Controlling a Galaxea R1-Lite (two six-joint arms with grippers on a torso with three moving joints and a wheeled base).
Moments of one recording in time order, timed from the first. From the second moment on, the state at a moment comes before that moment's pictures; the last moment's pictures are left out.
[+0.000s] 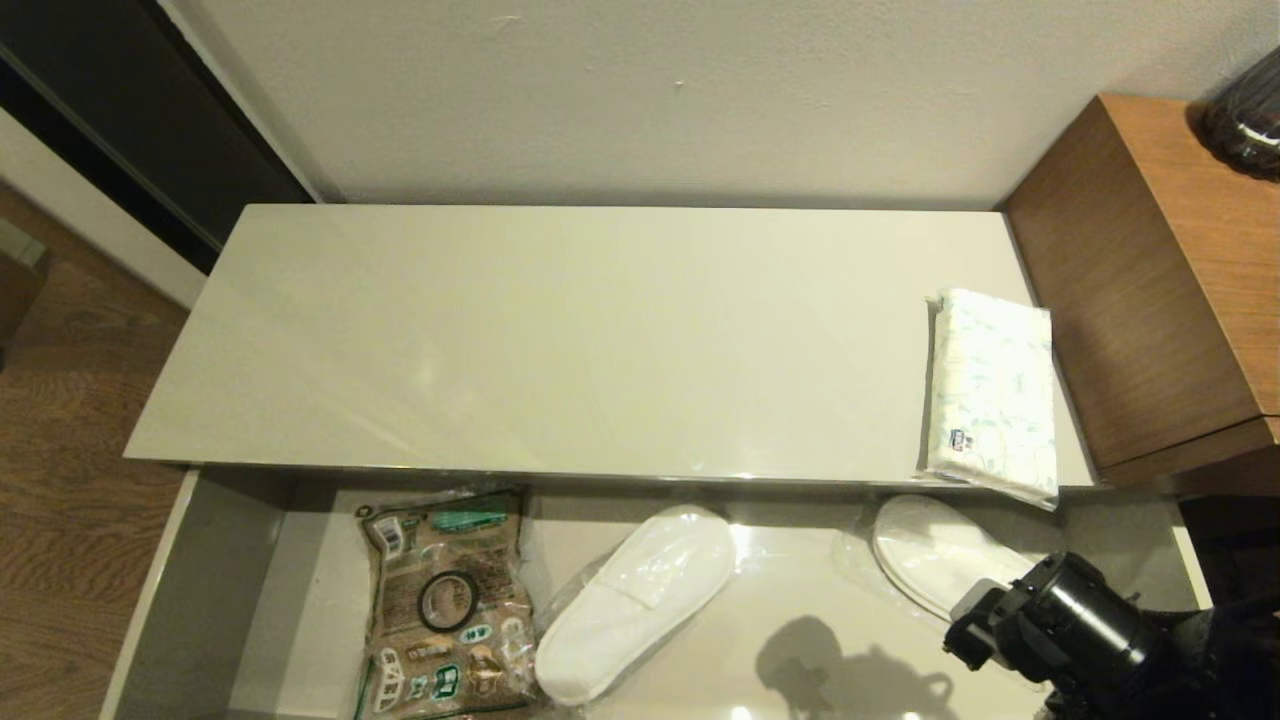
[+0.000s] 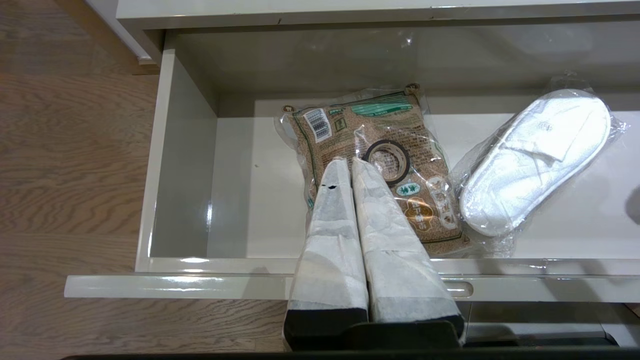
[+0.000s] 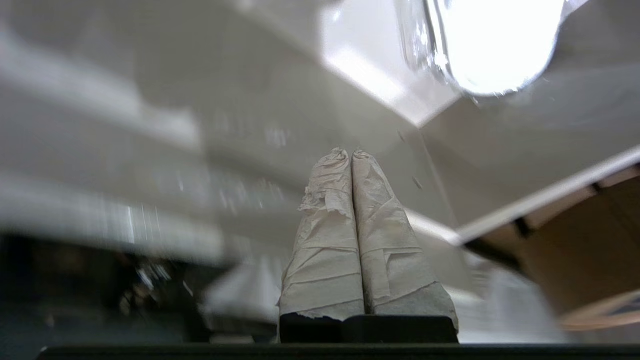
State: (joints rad) left arm 0.01 0.00 0.00 0.00 -0.01 0.03; right arm 0.65 1.60 -0.48 0.18 -0.47 0.00
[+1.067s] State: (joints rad) left arm 0.01 0.00 0.00 0.00 -0.01 0.03; right arm 0.29 2.21 -0.45 -0.77 -0.68 -0.14
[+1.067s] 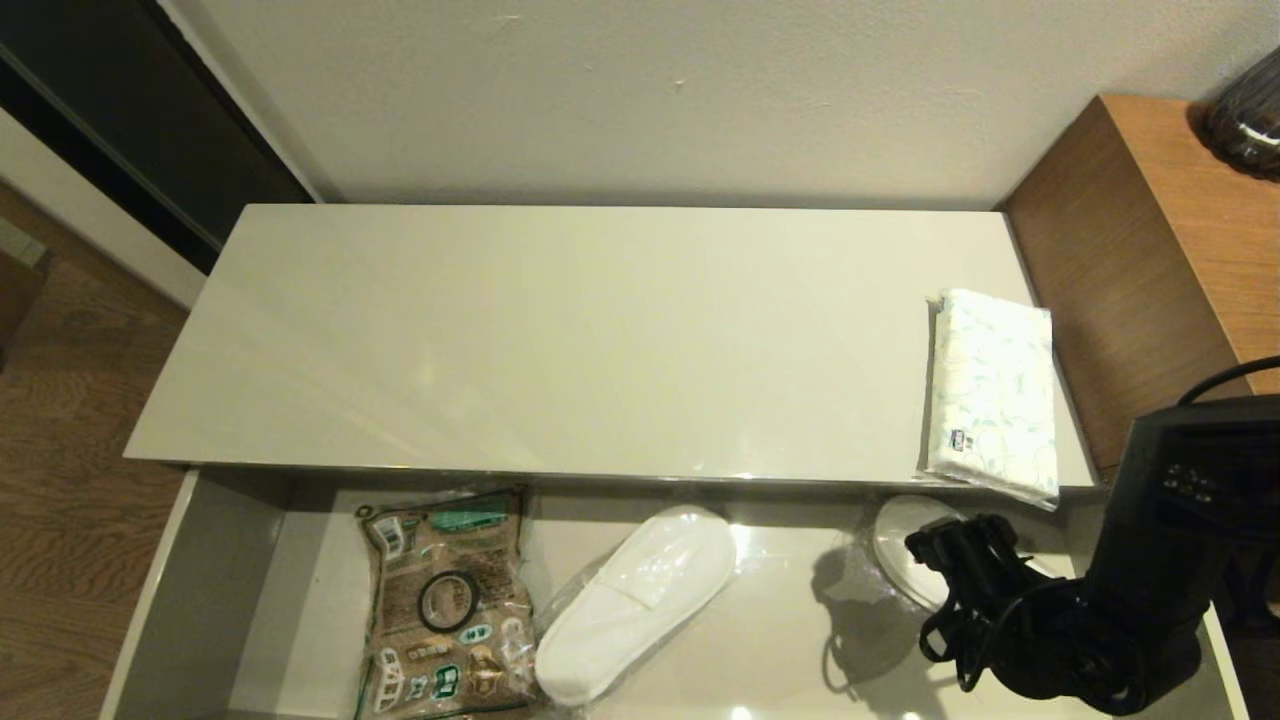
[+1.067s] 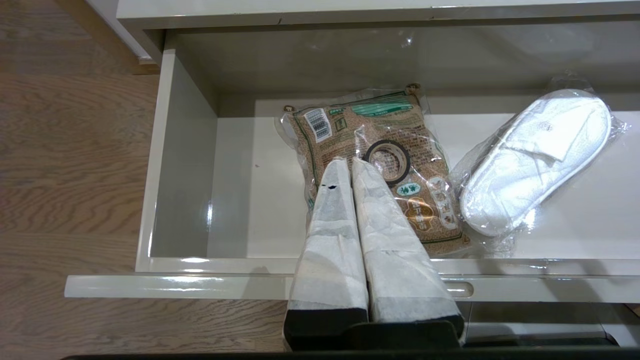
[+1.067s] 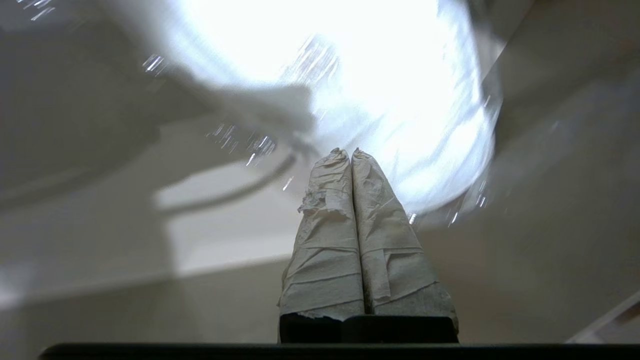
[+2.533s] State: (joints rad) left arm 0.01 0.00 0.00 0.00 -0.01 0.03; right arm 0.18 2.52 -0.26 -1.52 -0.51 -0.54
